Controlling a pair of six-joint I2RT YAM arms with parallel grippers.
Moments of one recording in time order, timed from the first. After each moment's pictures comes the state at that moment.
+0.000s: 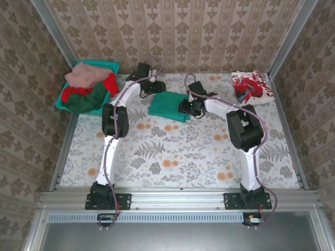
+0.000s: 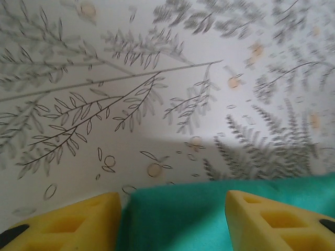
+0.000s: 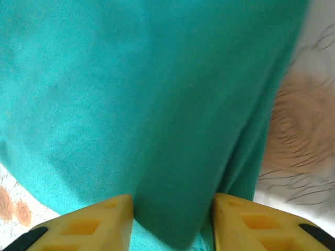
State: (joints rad) left arm -0.32 2.66 2.42 -0.69 0.41 -0.31; right arm 0.38 2.15 1.57 -0.42 -0.24 0.55
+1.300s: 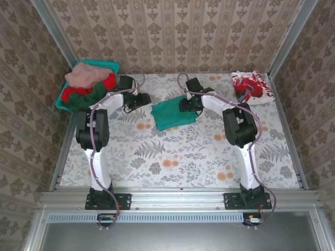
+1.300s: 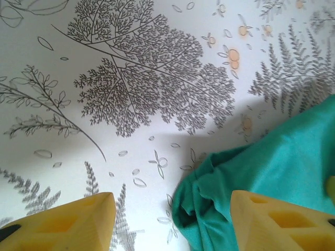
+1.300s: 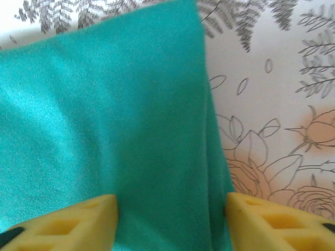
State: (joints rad) left arm -0.23 2.05 1.52 -0.46 0.35 -0.44; right arm 0.37 2.27 1.77 -0.58 -0.08 0.23
